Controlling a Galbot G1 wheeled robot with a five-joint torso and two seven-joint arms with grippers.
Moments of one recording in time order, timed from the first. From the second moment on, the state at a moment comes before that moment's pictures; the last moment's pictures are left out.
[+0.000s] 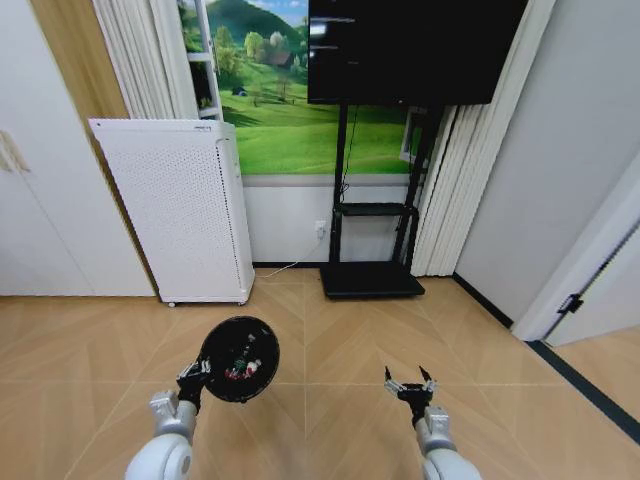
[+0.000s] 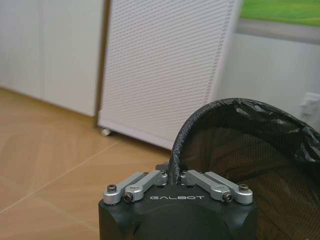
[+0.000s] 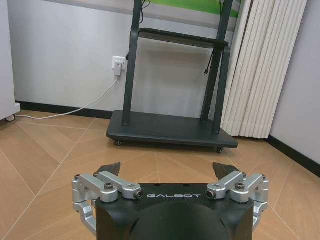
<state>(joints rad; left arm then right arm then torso) 1.50 -1.42 -0.64 -2.01 -0.41 0.21 -0.29 -1.51 1.40 0.58 1.88 0.06 -0.12 0.10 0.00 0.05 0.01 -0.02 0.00</state>
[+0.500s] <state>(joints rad) 1.40 -1.44 -0.73 -1.79 -0.89 0.14 -0.67 -1.52 1.42 0.55 1.85 0.01 -0.09 0.09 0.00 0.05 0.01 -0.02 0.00</state>
